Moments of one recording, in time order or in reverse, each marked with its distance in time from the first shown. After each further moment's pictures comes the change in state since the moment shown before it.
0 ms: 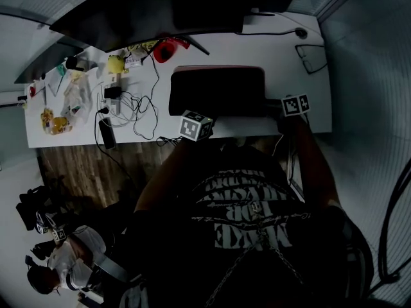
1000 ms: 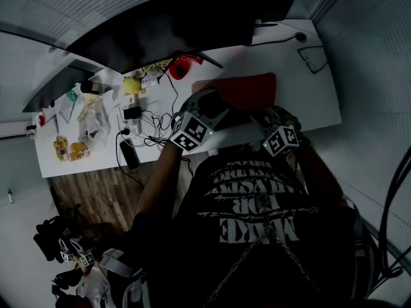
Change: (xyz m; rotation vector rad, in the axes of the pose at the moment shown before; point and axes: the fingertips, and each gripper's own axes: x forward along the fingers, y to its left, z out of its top) left arm -0.138 -0.017 0.127 0.824 -0.143 -0.076; right arm 0.044 0.185 0.023 -1.374 -0.088 -0.534
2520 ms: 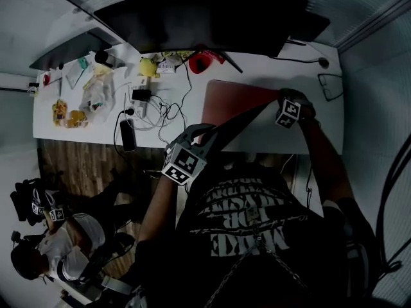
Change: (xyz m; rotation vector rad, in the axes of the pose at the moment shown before) left arm -0.084 -0.041 -0.031 -0.291 0.053 0.185; right arm 0.092 -0.103 -0.158 -0.223 0.553 0.073
